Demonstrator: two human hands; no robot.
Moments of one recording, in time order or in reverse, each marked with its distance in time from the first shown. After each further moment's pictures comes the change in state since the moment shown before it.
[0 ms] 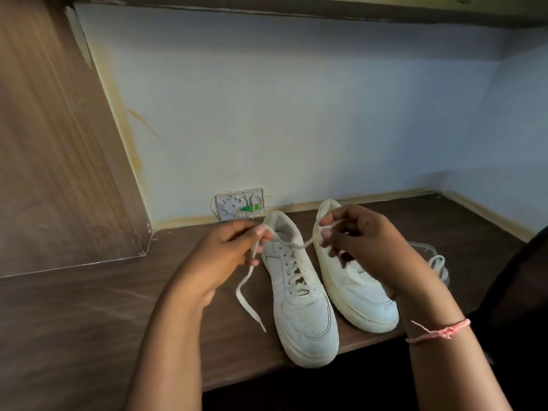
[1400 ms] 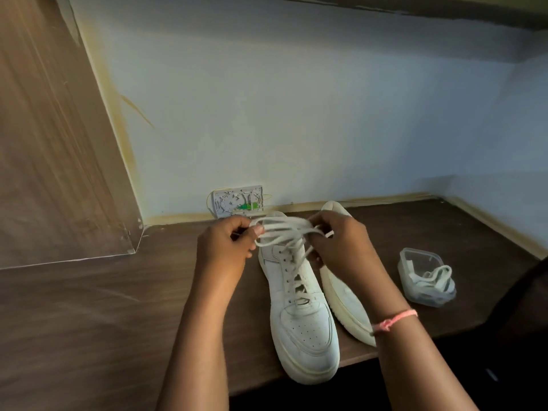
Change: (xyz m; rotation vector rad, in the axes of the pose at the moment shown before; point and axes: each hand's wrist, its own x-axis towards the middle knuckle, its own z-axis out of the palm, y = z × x) left_hand 0.039 -0.038 0.013 0.190 0.359 0.160; right_hand 0.046 0.027 0.034 -0.341 0.093 -0.089
